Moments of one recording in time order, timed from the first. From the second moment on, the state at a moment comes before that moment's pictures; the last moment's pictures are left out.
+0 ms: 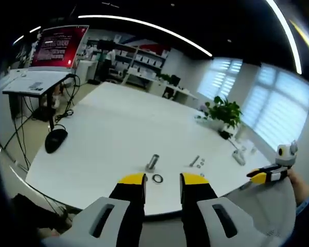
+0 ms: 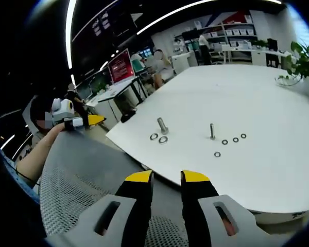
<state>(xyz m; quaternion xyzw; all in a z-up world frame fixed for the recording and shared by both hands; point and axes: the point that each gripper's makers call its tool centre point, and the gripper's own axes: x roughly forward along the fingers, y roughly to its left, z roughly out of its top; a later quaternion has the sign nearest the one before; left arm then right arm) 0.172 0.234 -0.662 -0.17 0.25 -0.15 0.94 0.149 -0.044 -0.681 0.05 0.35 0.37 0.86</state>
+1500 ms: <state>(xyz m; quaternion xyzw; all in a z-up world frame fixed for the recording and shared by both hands) 0.173 0.234 -0.668 -0.16 0.26 -0.15 0.94 0.150 -0.044 -0.680 0.05 0.34 0.36 0.86</state>
